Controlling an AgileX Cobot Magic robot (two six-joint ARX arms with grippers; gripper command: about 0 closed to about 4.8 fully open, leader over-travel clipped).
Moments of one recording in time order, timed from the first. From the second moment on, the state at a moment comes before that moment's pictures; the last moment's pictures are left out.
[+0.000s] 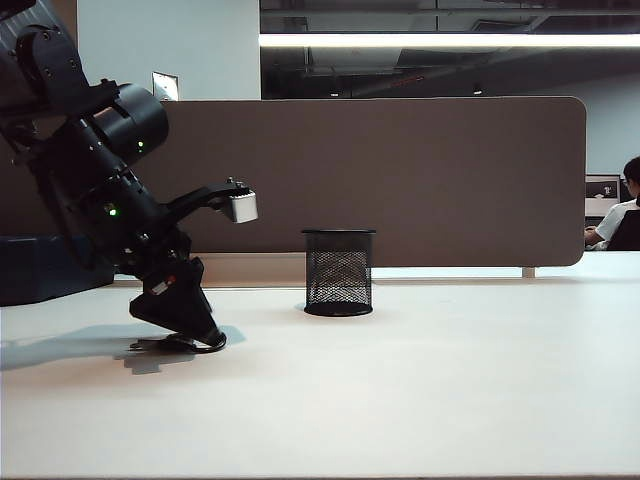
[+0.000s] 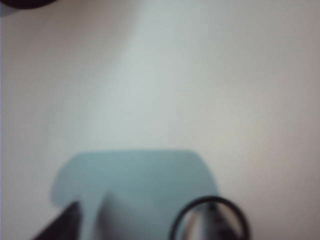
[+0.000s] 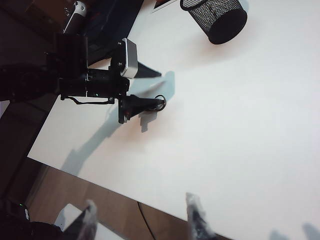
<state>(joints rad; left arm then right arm) -0.34 1.77 1.00 -0.19 0.32 0.83 0.03 0.26 0.64 -0.85 -0.70 0.45</state>
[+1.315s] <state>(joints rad) -0.34 1.69 0.99 -0.25 0.28 0.83 0.03 0.26 0.64 -0.85 -0.69 0.45</state>
